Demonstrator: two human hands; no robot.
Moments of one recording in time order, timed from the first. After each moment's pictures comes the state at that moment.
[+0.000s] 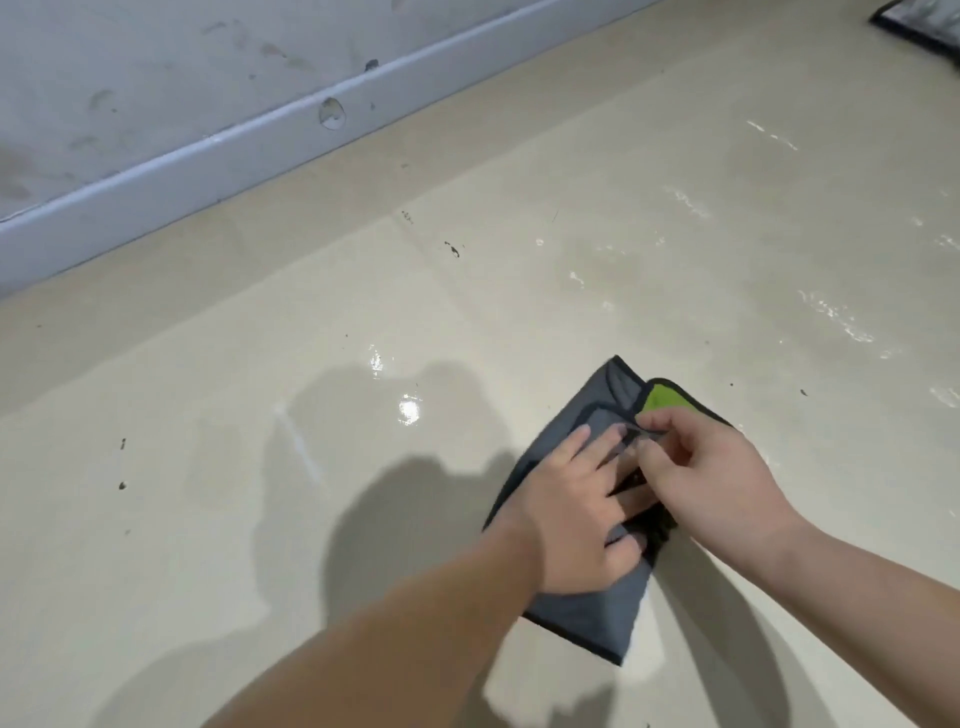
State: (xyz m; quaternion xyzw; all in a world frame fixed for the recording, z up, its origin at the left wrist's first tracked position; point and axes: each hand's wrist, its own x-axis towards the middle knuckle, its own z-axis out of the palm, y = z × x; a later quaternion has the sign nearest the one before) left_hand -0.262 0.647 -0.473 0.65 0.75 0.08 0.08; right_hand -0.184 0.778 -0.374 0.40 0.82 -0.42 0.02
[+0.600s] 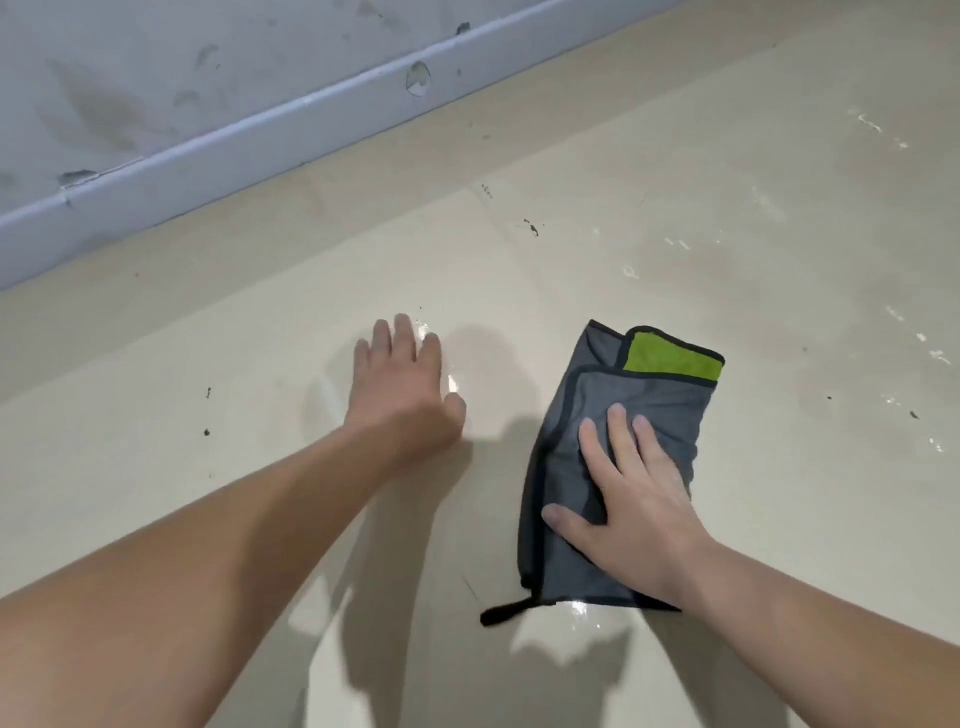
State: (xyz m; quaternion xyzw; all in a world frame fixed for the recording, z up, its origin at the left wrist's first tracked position) left_hand -0.414 0.518 -0.430 0.24 0.96 -0.01 0.17; right_hand -0.217 0.697 -0.424 0.18 0.93 -0.21 0.23
